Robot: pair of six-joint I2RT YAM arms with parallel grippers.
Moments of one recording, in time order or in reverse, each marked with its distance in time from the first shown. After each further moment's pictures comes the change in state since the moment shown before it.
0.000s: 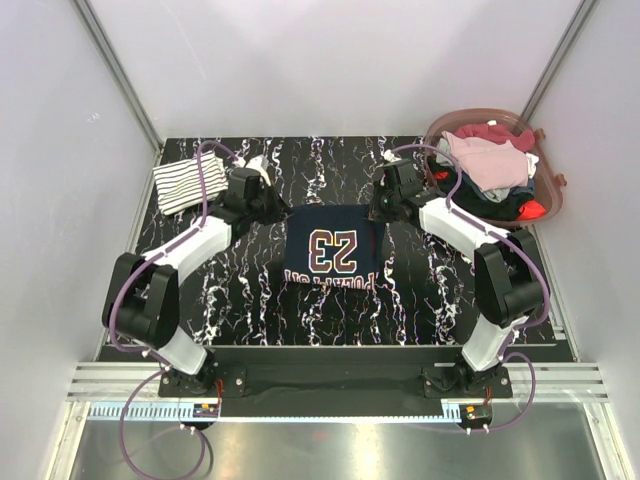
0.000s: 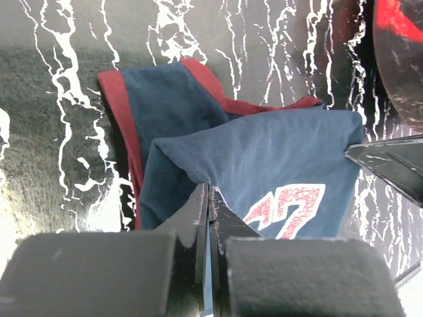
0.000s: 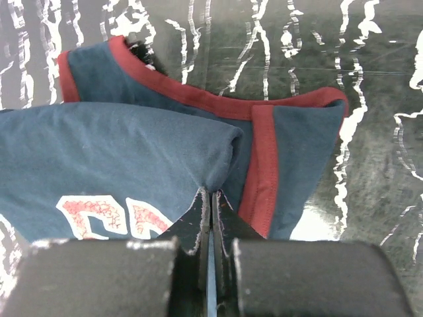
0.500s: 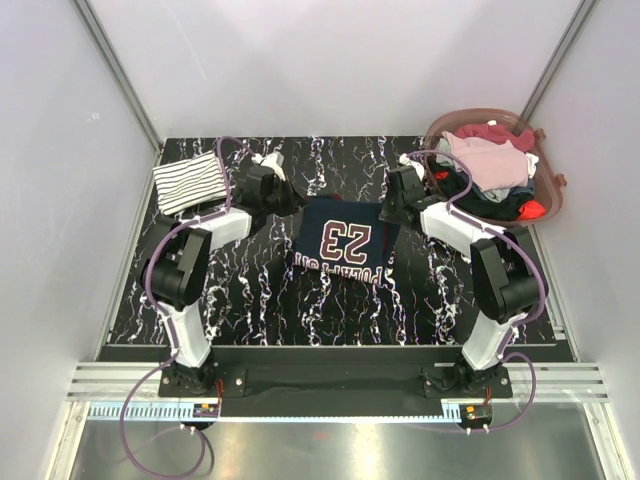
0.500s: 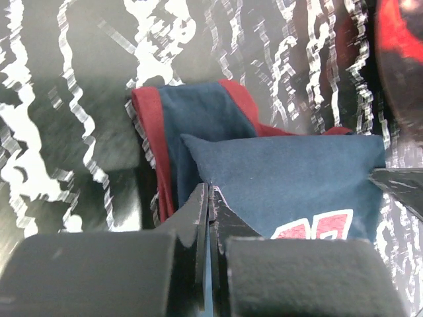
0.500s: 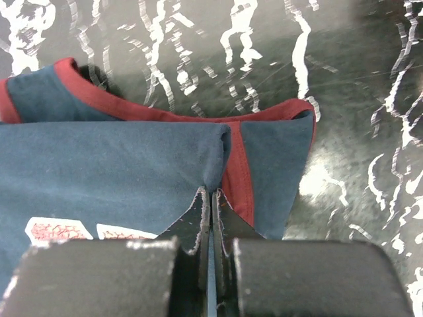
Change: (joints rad) left arm 0.001 0.290 0.085 0.279 0.045 0.010; right arm -0.027 0.018 -0.073 0.092 0.241 0.053
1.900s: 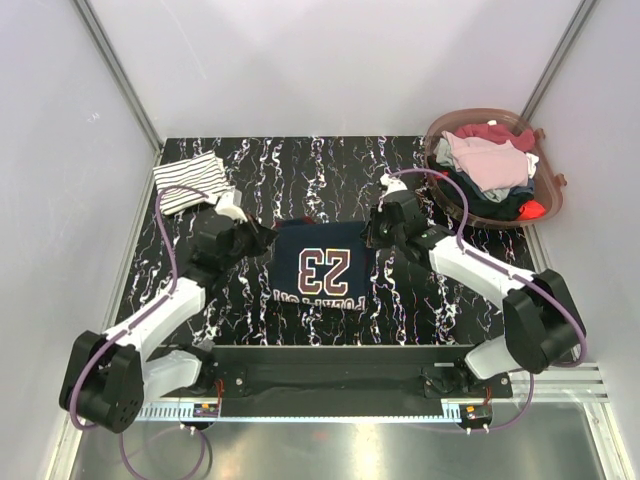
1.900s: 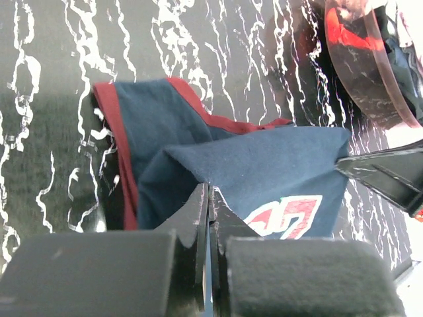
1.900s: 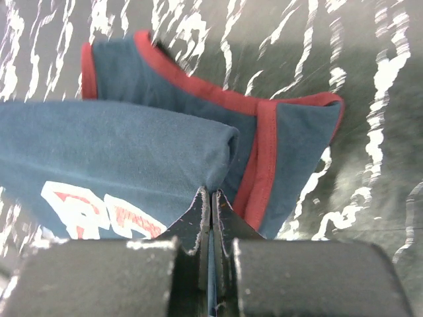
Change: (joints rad) left arm -0.011 -0.761 -0.574 -0.025 -0.105 -0.058; right arm 0.163 -0.303 -0.257 0.080 -0.183 -0.047
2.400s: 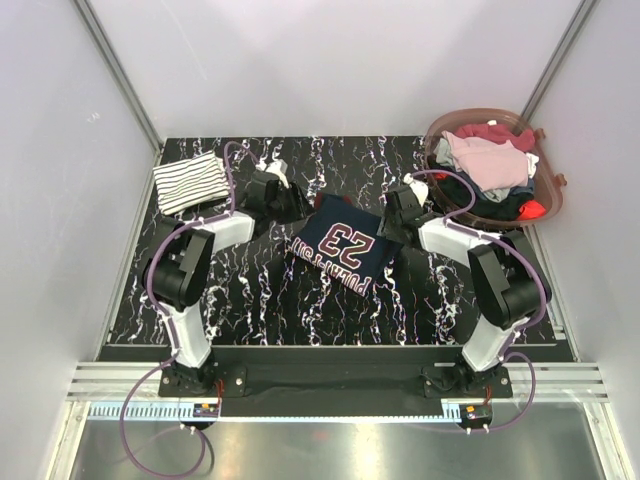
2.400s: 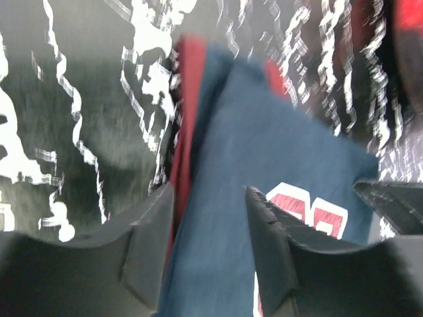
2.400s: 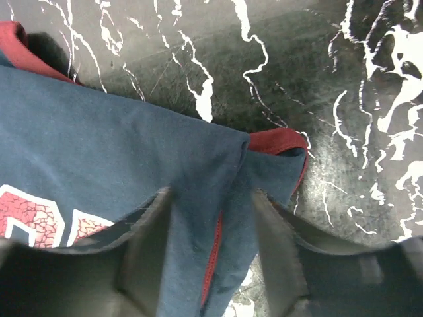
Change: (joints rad) left arm -0.015 0.776 0.544 0.043 0.099 0.045; right arm -0.125 0.272 0.093 -0.021 0.309 0.130
